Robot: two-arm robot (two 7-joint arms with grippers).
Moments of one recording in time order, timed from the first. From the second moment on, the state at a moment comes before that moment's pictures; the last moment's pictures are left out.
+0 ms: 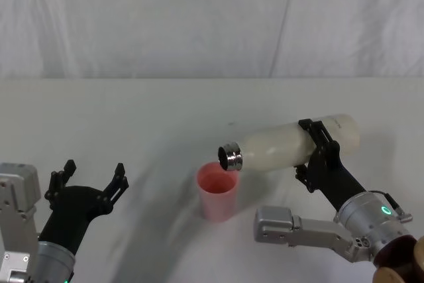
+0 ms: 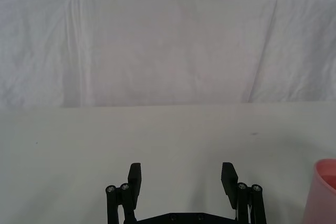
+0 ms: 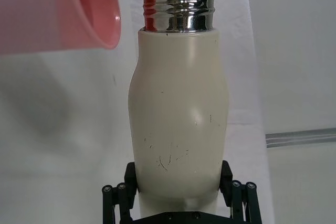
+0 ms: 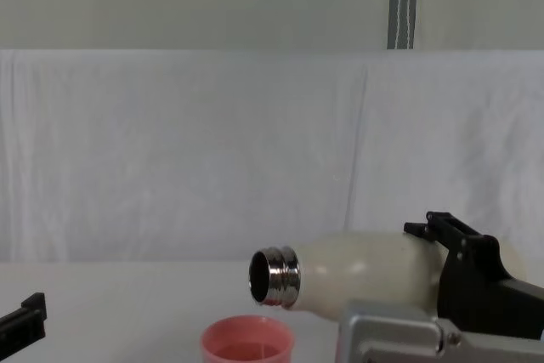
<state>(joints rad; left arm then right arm) 0.27 0.24 0.04 -1.85 -0.25 -0.02 -0.02 0.16 0.37 -0.55 -1.65 -1.04 0.14 0.02</state>
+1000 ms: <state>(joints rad) 0.27 0.24 0.04 -1.85 -0.25 -0.02 -0.02 0.03 0.25 -0.30 -1.74 -0.39 0.03 0.19</state>
